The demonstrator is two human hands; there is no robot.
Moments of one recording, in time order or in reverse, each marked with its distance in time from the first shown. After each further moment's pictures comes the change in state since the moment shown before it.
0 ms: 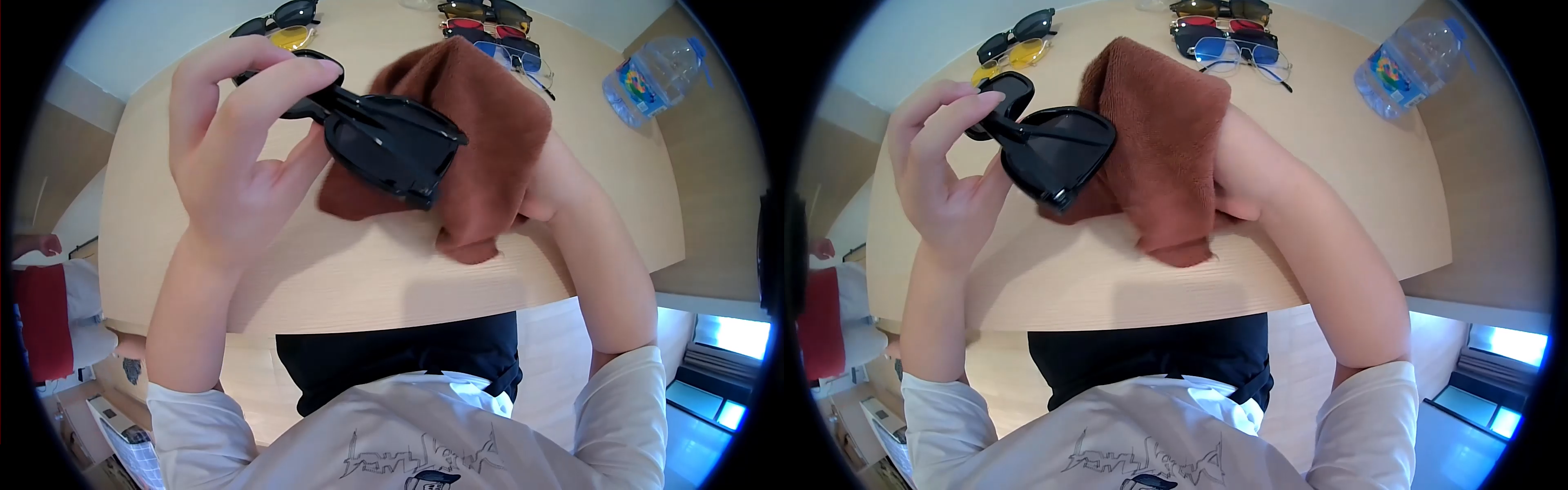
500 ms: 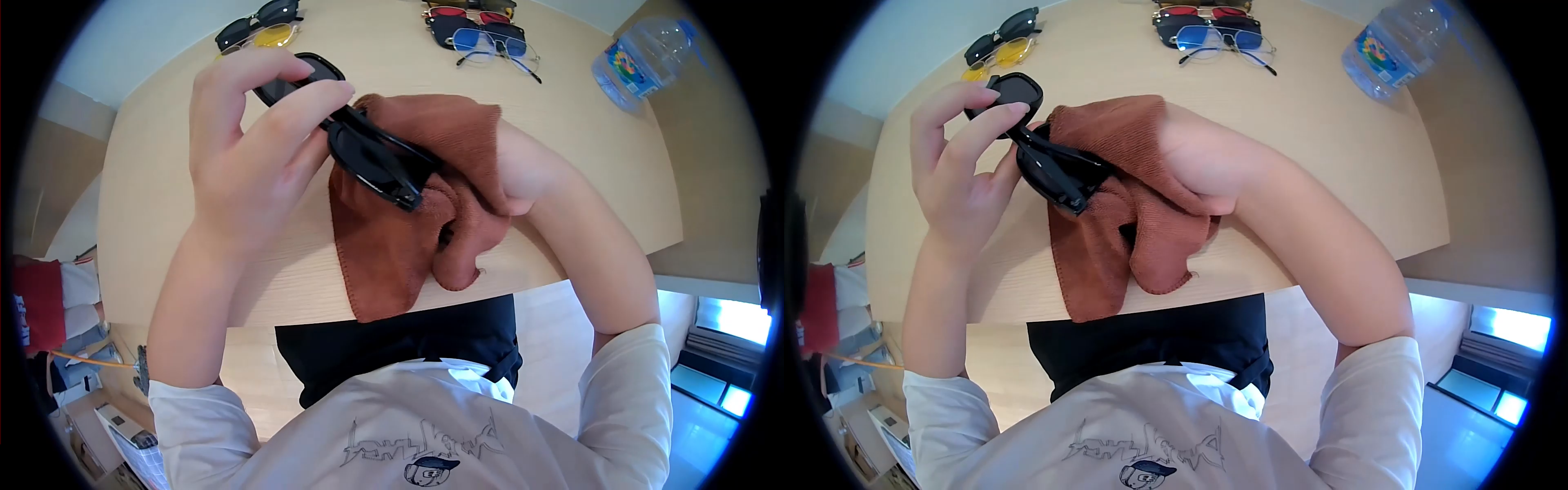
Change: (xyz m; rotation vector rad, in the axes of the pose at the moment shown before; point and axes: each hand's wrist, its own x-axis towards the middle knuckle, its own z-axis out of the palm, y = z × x) left_hand -0.006 0.002 0.020 -0.036 0.000 -0.004; right_hand 0.015 0.025 -0.001 -0.262 -0.425 -0.153
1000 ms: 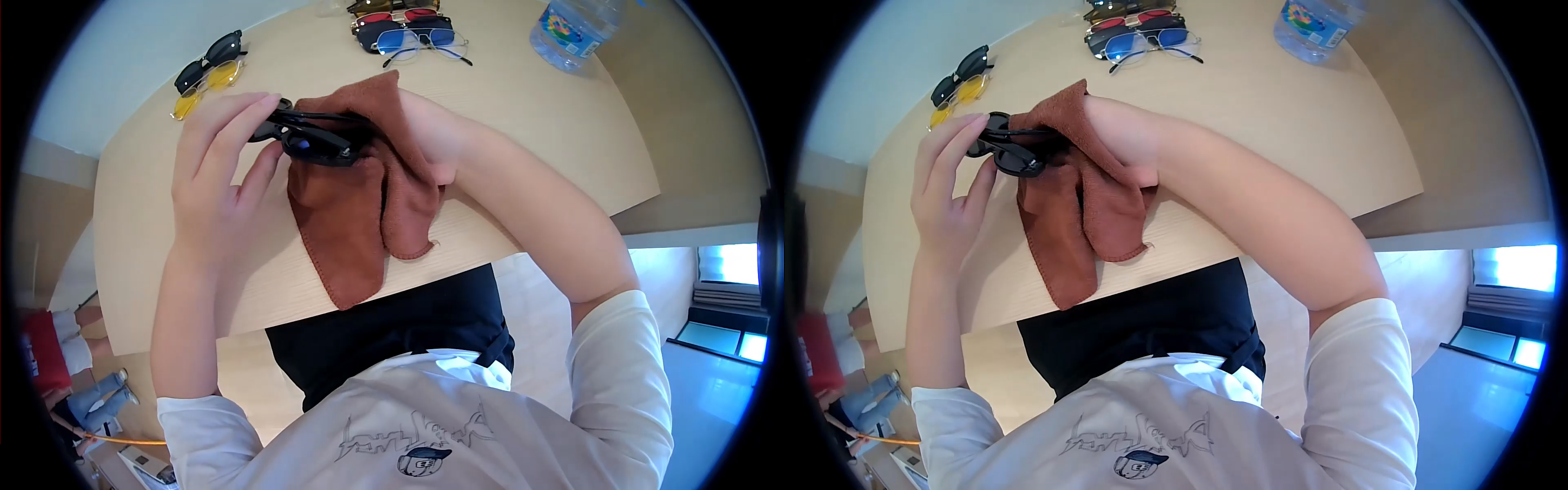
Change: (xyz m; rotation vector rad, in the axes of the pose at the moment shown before) left_hand 0.015 0.008 -0.004 -0.078 -0.210 -0.056; right_hand 0.010 -0.010 -0.009 0.289 0.204 -0.073
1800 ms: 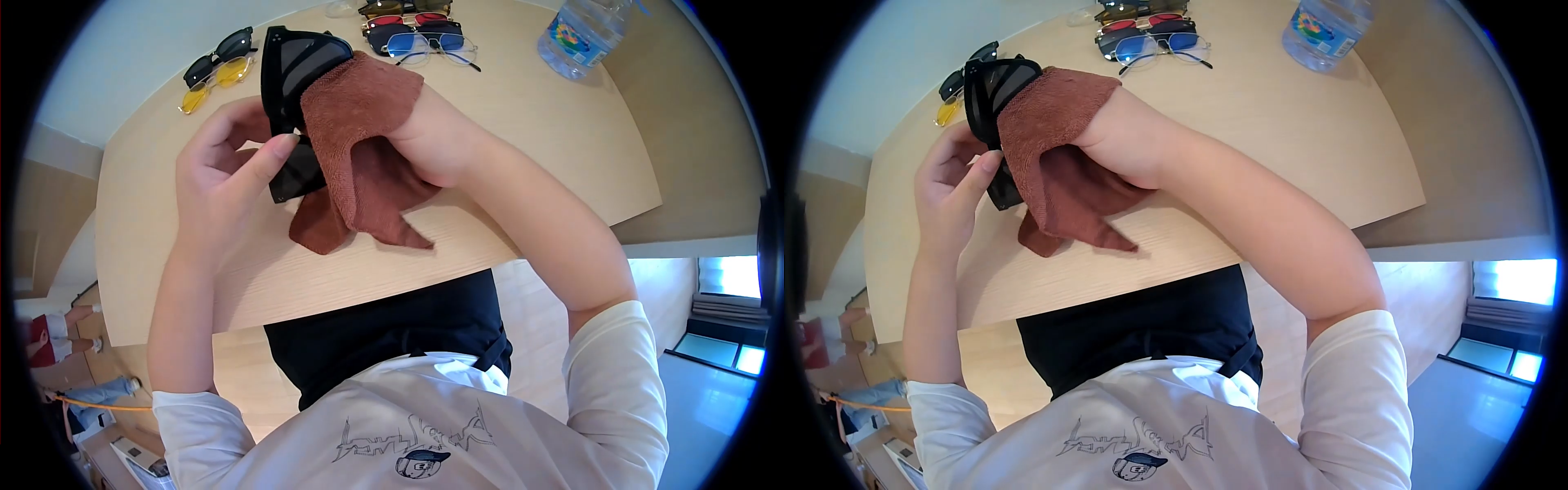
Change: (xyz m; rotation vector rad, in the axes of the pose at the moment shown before) left_hand -0.004 0.013 0.007 -0.814 -0.014 -0.698; right_hand -0.007 0.003 -0.001 -0.021 0.000 -0.230
